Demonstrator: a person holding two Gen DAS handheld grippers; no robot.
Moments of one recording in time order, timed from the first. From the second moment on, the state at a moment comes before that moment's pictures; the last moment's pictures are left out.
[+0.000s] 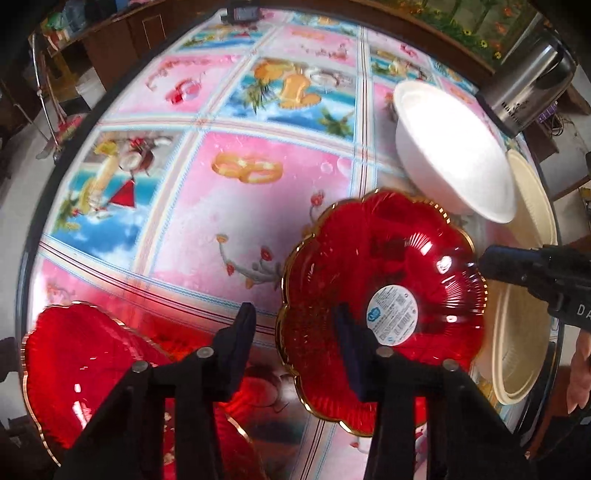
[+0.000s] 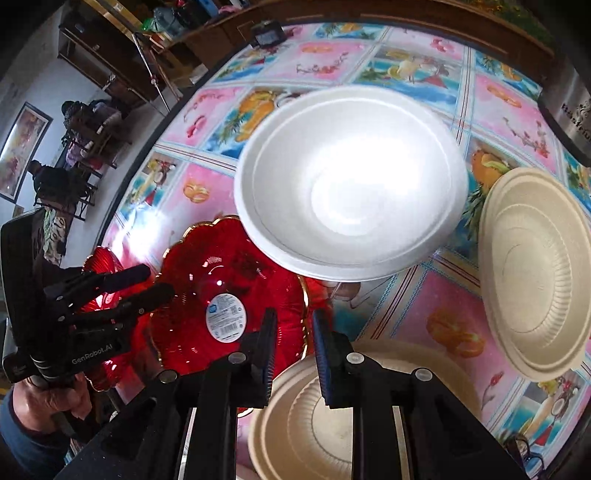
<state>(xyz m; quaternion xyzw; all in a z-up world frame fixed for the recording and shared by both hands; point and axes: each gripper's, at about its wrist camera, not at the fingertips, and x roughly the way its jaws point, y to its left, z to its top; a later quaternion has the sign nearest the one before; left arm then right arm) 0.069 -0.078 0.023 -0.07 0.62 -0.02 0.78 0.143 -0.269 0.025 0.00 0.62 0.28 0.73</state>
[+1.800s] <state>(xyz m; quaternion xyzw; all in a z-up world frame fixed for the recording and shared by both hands) 0.061 -0.110 0.022 -0.03 0.61 -0.03 0.79 0.147 -0.283 0.000 0.00 0.64 0.31 0.70</state>
